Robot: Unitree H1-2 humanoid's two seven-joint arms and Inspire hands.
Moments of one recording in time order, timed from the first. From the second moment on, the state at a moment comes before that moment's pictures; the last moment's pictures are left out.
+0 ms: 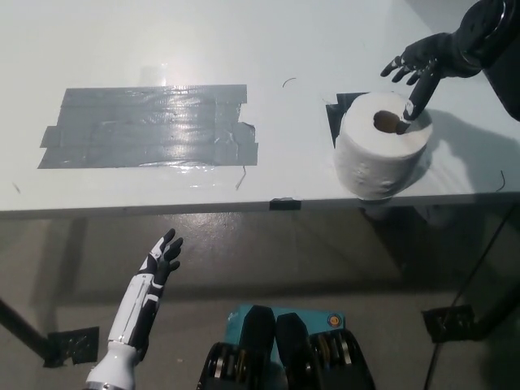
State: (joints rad) left_arm -0.02 0.11 -0.06 -0.05 0.11 -0.09 -0.06; right_arm -1.41 -0.33 0.60 1.28 -0.36 0.21 0.76
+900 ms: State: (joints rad) left_arm -0.04 0.11 -0.06 -0.05 0.12 -0.08 -0.06; right_arm -1.40 -0.33 0.46 1.29 -0.37 0.18 0.66
